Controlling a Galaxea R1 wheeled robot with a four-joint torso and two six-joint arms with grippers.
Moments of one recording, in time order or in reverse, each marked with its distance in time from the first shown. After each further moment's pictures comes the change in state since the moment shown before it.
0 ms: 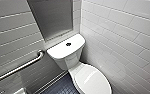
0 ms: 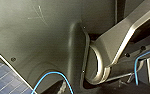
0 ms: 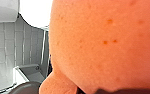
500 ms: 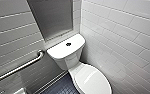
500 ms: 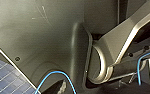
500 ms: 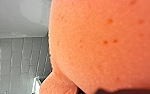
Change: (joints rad) left arm 0.000 -0.006 0.000 0.000 0.000 0.001; right arm 0.279 -0.032 0.118 0.034 -0.082 0.006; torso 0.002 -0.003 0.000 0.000
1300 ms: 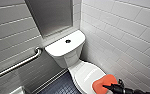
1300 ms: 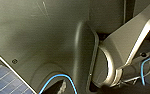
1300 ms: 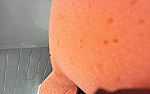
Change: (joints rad) left arm -0.005 0.003 0.000 0.000 0.000 0.002; right arm 0.361 0.086 -0.021 0.109 -0.235 0.015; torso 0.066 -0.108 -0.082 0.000
